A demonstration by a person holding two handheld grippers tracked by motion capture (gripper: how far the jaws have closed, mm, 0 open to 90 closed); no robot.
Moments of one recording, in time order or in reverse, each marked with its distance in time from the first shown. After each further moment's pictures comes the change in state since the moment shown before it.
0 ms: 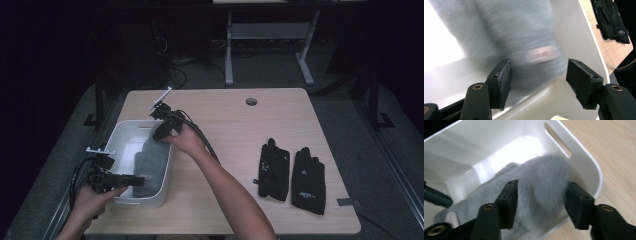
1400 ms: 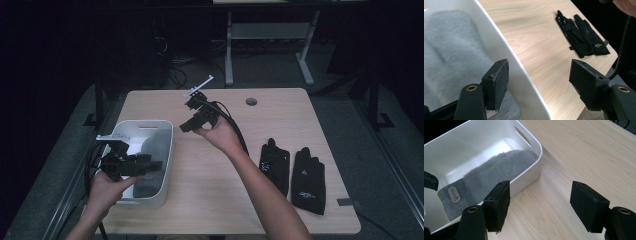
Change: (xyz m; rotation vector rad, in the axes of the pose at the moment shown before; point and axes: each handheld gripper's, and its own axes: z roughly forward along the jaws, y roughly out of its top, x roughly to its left) left arm -0.077 0.036 -0.001 -0.155 -0.060 0.217; right arm -0.035 -0.048 -0.093 -0.107 -0.072 0.057
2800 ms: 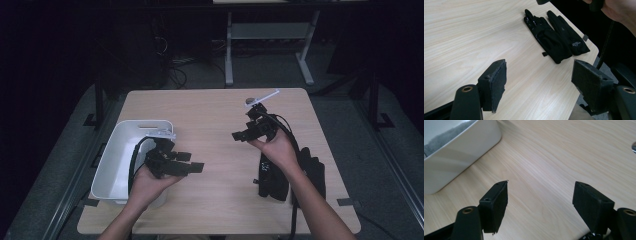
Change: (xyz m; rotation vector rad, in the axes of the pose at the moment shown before) left arm -0.062 0.025 0.073 0.053 -0.116 0.120; right arm -0.069 -0.110 -0.077 -0.018 -0.092 0.141
